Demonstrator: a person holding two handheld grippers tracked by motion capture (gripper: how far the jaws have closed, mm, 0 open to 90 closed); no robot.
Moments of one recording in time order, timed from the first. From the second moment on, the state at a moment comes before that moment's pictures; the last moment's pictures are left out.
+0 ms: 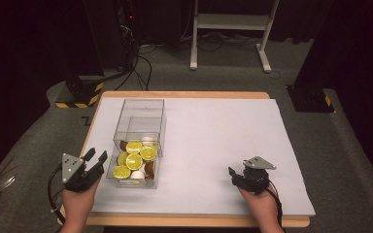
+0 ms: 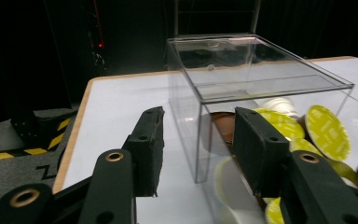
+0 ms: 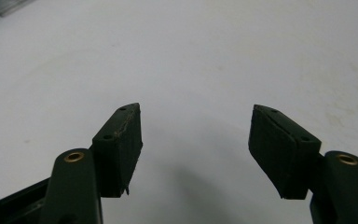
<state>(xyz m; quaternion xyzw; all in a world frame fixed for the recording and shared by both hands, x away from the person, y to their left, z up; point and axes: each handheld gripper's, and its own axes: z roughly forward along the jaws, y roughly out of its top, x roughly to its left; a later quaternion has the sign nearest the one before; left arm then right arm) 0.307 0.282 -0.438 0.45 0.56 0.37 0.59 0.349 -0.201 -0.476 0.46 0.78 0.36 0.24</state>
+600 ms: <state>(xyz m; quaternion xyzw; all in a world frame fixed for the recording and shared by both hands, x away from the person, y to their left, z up) 0.329 0.322 -0.498 0.47 0.62 0.32 0.54 0.343 -0.147 -0.457 0.41 0.79 0.40 0.22</state>
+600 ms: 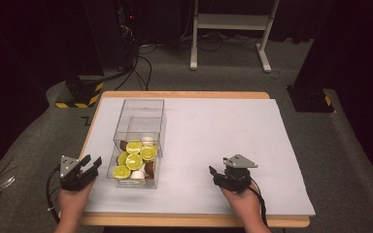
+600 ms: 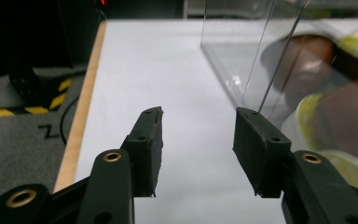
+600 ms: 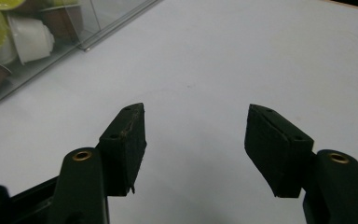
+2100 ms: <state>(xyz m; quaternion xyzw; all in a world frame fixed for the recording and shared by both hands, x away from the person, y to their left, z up) 0.329 0.316 -0.508 0.50 0.60 0.33 0.53 0.356 0.030 -0.408 0.25 0.84 0.46 0.13</state>
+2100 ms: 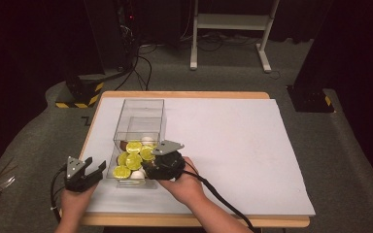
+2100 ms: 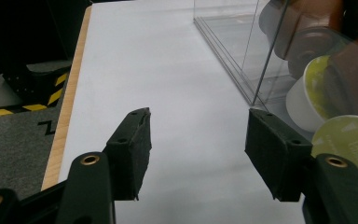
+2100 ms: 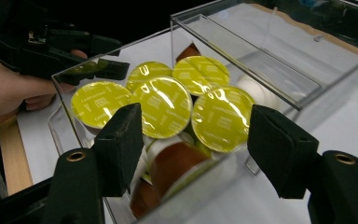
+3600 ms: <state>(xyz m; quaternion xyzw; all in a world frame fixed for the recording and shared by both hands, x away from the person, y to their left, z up) 0.326 0.322 -0.507 0.48 0.61 0.31 0.55 0.379 0.115 -0.422 0.21 0.90 0.35 0.14</state>
